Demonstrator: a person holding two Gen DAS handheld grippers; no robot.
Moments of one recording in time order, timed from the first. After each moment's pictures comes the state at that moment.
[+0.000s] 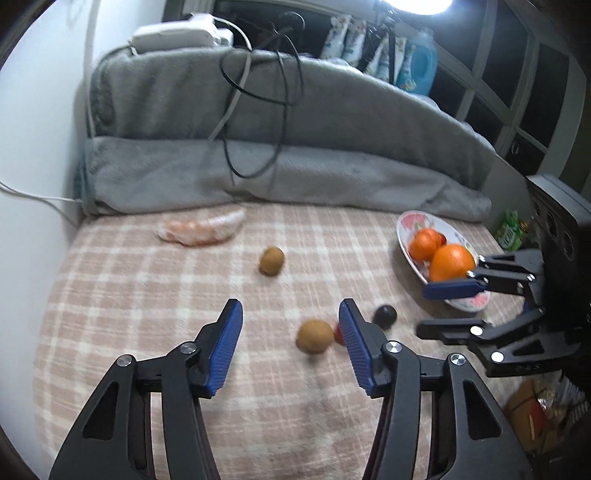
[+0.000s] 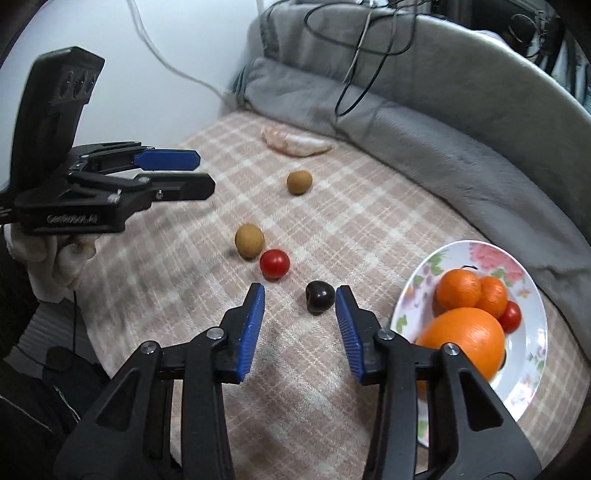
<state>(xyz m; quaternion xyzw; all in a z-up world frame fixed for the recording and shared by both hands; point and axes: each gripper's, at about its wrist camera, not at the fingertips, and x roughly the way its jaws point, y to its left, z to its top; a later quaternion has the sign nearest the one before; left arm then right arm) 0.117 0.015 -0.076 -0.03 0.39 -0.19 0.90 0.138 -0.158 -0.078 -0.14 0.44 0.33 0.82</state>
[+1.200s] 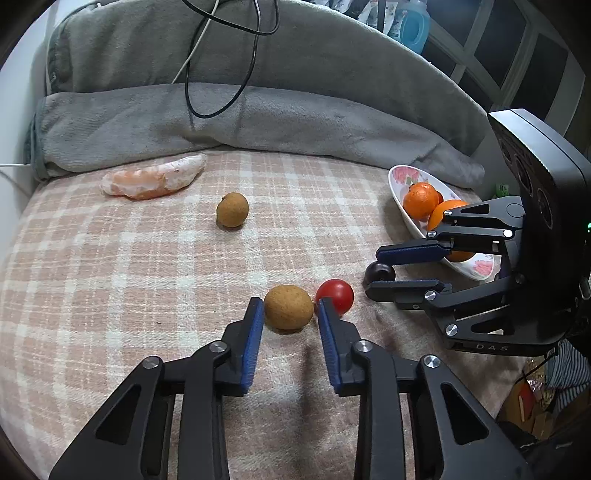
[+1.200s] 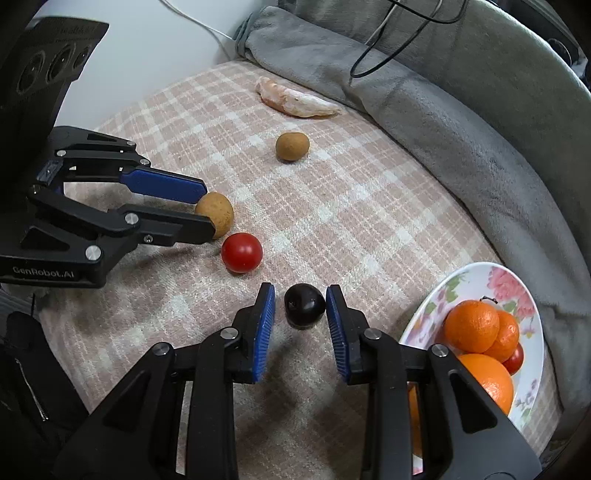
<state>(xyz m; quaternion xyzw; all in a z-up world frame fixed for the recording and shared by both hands) 0.133 -0.007 -0.121 -0.04 0.44 -0.22 0.87 0.168 -0.133 -0.119 -0.24 0.46 0.32 0.79</state>
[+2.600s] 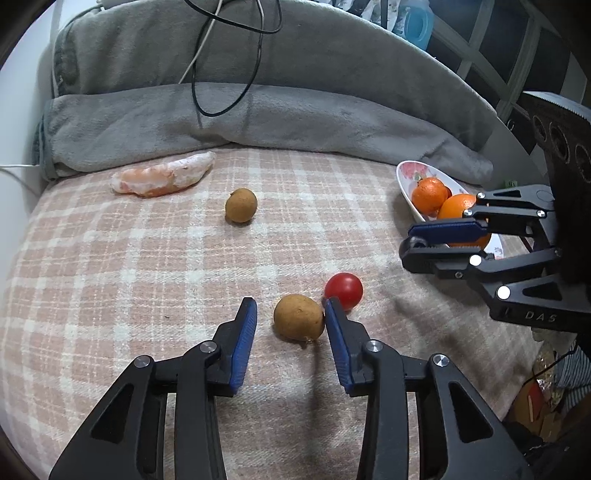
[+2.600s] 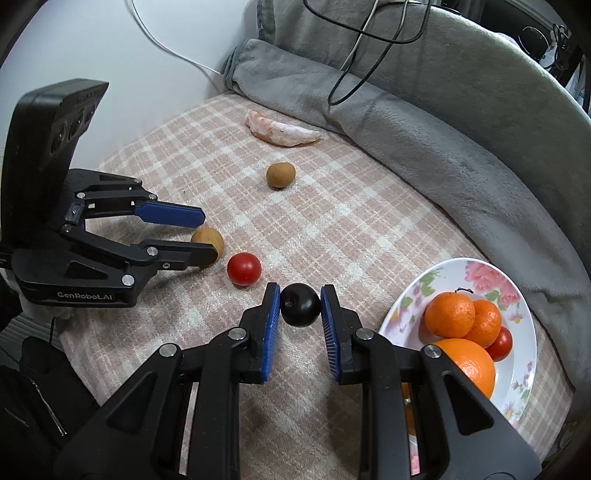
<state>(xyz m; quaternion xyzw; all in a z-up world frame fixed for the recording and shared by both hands) 0.130 -0.009 -0.125 -0.02 0.44 -0.21 0.87 0.159 -0.150 -0.093 -0.19 0.44 0.31 0.82</state>
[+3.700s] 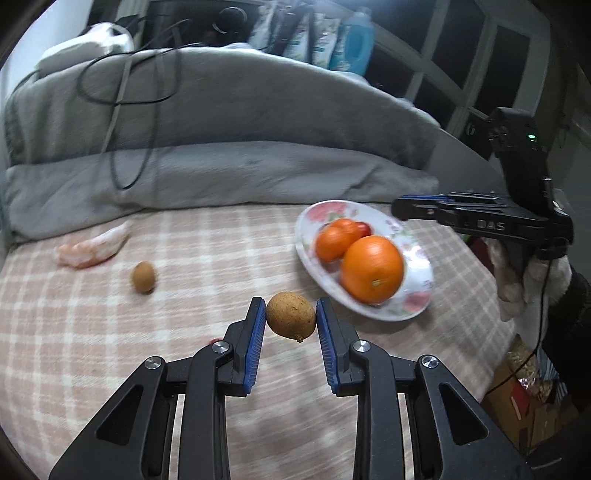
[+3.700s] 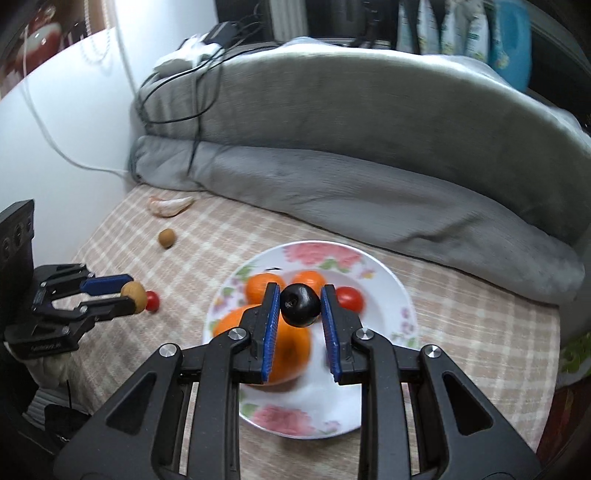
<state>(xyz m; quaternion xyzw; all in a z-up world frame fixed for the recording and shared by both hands) 0.118 -0.076 -0.078 -0.02 0.38 -0.29 0.88 0.177 -0.303 -0.048 -0.03 0.41 0.20 0.89</state>
